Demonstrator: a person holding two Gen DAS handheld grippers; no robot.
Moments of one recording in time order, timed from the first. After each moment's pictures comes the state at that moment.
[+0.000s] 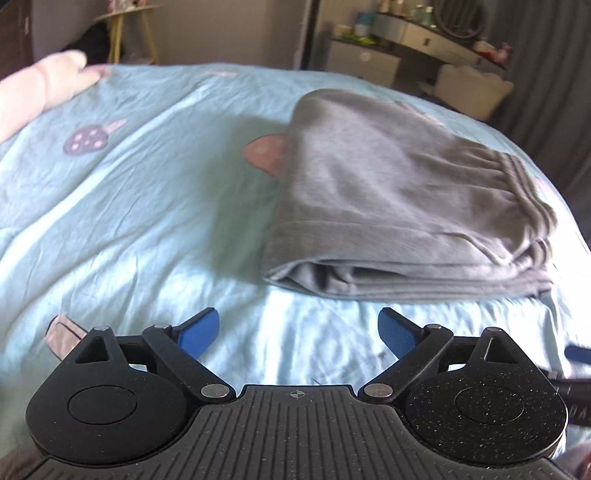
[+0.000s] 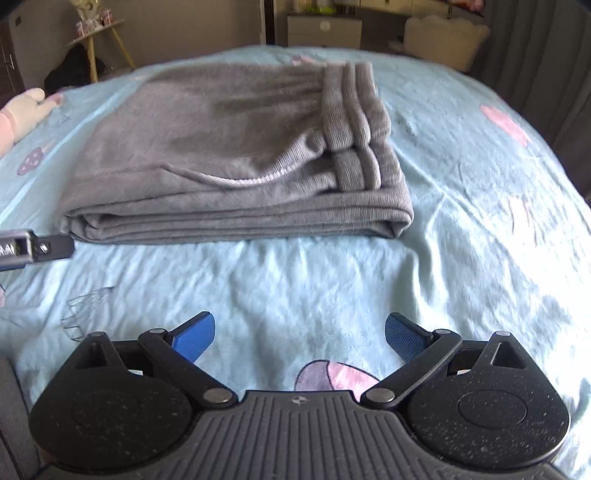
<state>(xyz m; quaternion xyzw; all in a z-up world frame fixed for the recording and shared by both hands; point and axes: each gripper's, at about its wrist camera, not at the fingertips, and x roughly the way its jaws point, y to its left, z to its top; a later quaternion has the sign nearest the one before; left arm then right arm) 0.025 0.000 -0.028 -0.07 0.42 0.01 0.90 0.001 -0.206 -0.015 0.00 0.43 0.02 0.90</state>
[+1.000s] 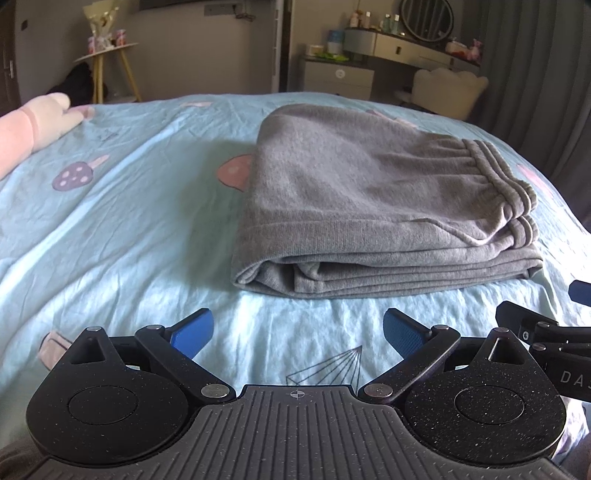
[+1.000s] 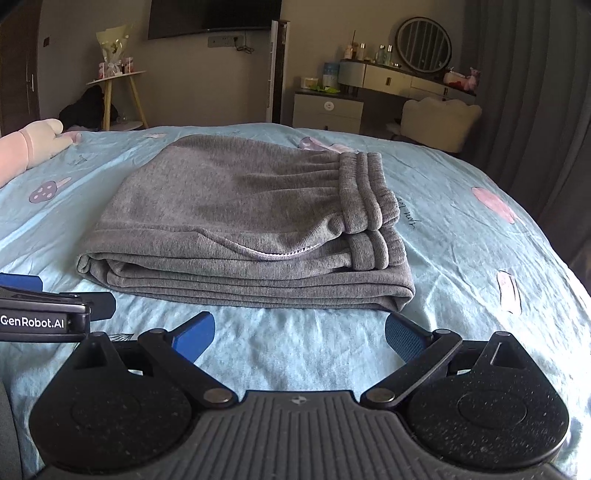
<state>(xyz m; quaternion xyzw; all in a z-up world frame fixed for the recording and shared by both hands) 0.017 -0.024 -0.036 -0.03 0.38 0.00 0.92 -0.010 -0.185 -0.012 -0.04 0.33 0.02 0.94</state>
